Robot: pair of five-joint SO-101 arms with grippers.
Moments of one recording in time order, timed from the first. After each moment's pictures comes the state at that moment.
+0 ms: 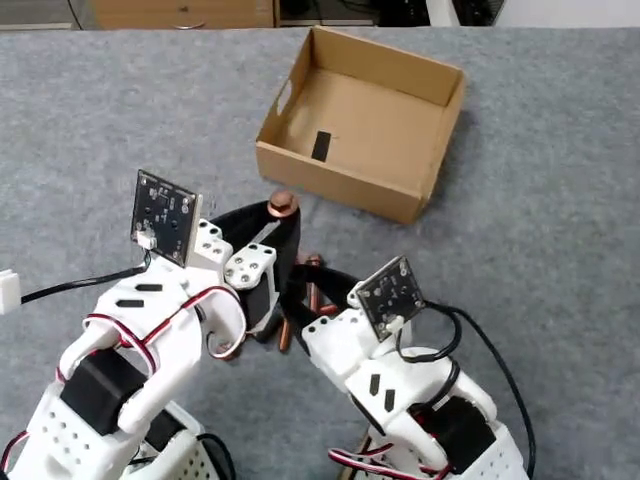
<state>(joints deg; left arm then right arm) 32.6 -70.8 41.4 51.1 4.3 -42.1 -102.9 76.3 56.1 -11.9</state>
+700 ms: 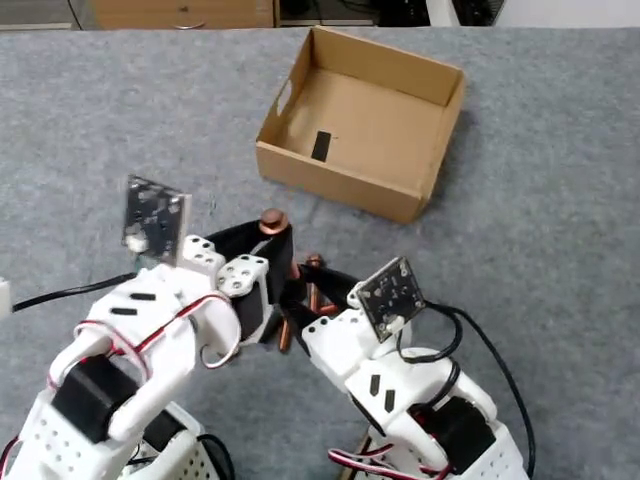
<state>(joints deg) 33.0 -71.3 40.1 60.2 9.8 -42.2 -102.9 76.3 56.2 -11.9</state>
